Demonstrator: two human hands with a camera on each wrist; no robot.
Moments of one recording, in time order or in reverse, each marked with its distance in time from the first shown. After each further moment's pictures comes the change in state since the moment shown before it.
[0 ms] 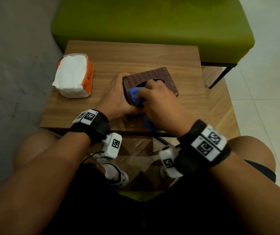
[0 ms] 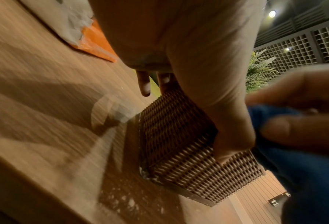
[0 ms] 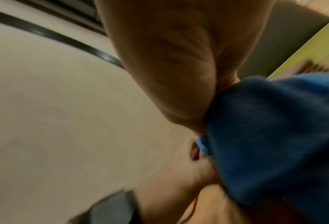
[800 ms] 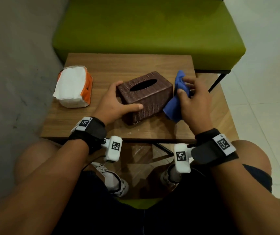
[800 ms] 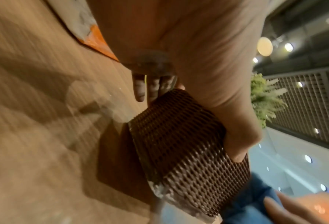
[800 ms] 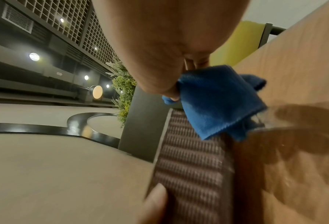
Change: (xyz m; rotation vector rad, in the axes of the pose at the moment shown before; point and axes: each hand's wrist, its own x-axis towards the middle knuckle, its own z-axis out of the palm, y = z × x) left_hand 0.004 0.006 -0.002 -0.192 0.053 -0.144; right_hand -0.018 0.091 0.008 0.544 0.638 0.430
